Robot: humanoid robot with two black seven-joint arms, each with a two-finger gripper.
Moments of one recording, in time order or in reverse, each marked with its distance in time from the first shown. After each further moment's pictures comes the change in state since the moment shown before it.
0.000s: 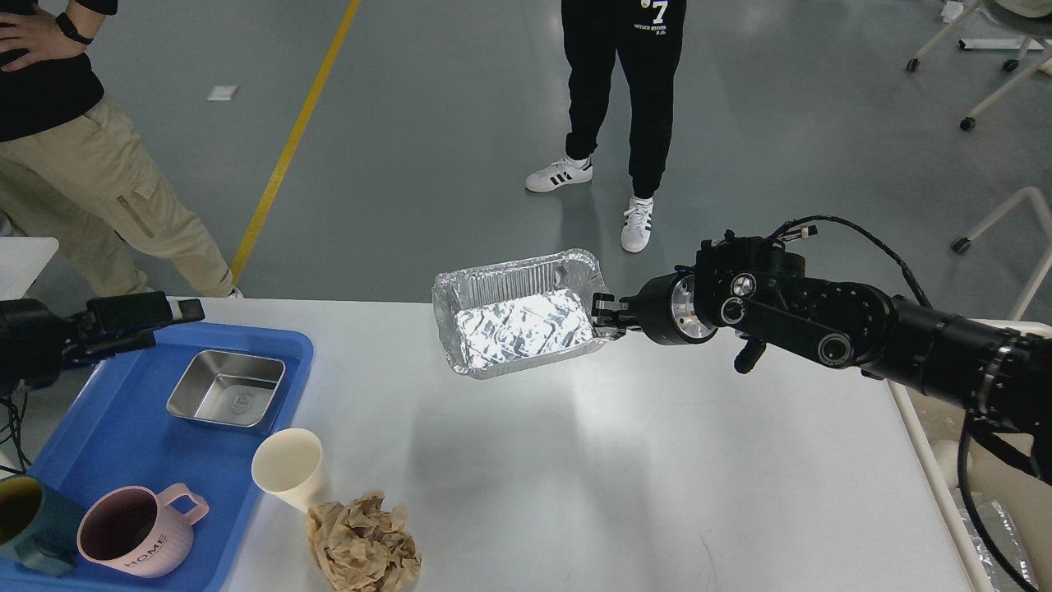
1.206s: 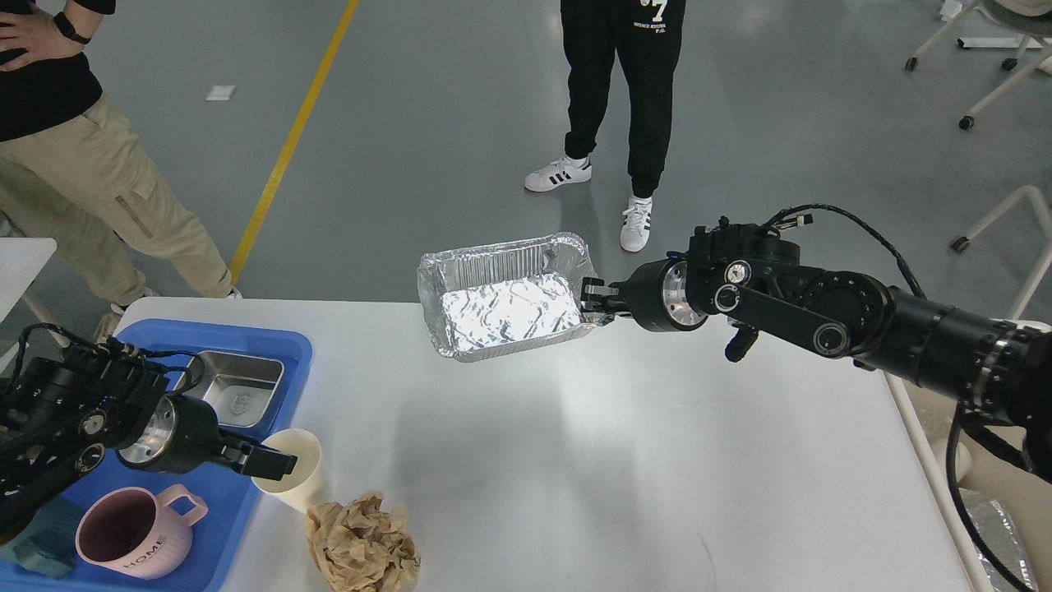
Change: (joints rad) left arm -0.335 -0.131 0.737 0.083 0.510 0.083 -0.112; right arm 0.014 0.009 0.041 0.000 0.000 -0.003 0.000
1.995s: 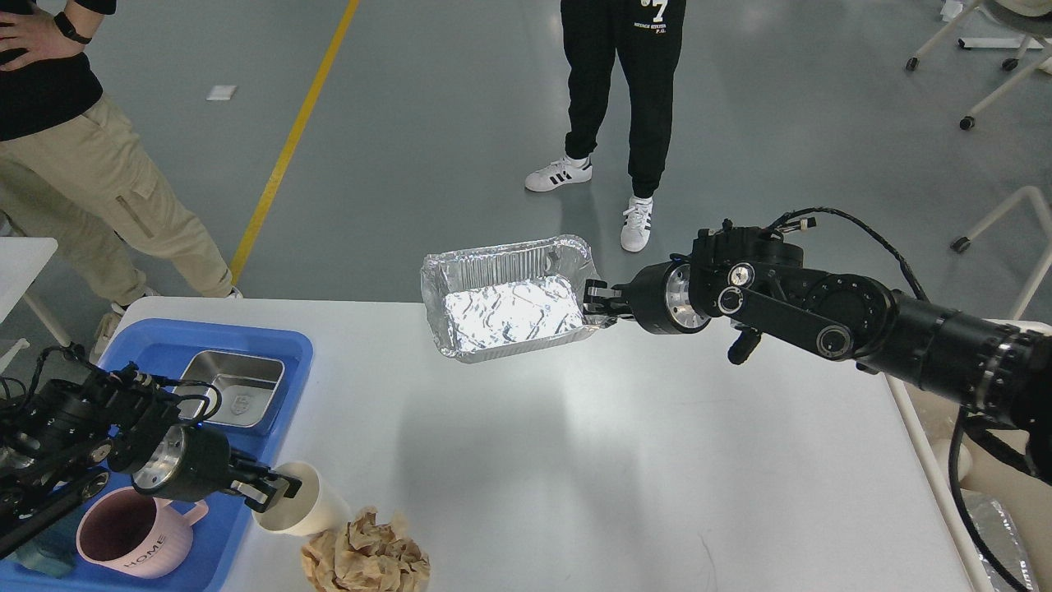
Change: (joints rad) left arm -0.007 -0.016 0.089 0.067 0.157 0.128 -0.302; right arm -0.014 -0.005 0.003 0.002 -0.001 0.000 0.001
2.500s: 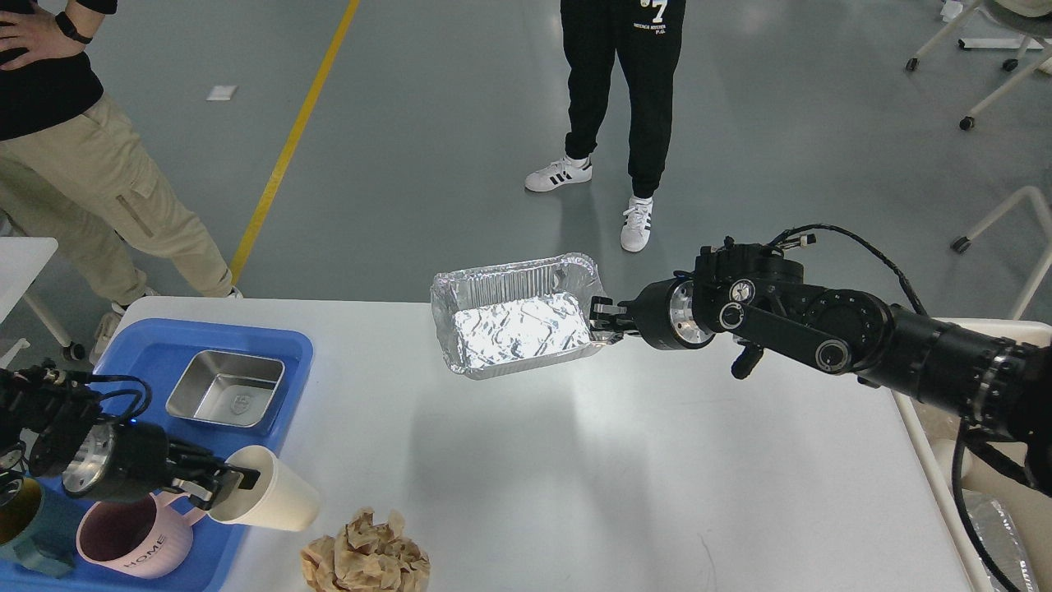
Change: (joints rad) left arm 0.048 0.235 -0.063 -0.077 -0.160 0.139 -0.097; right arm -0.029 0.002 -0.014 -0.011 -0.009 0.000 0.000
